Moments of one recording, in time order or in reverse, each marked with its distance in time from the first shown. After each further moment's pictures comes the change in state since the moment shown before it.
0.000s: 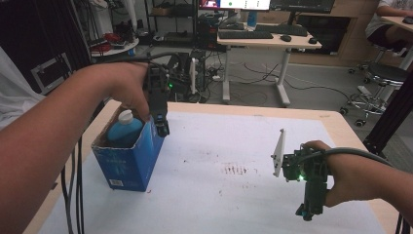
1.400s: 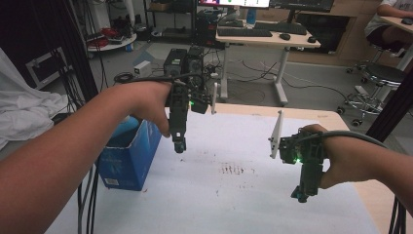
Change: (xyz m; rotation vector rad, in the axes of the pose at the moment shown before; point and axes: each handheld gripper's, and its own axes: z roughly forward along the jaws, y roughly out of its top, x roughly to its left) left arm -0.006 0.034 0.035 -0.001 -0.026 0.105; right arm -0.024 0.006 -0.024 0.000 -0.018 0.019
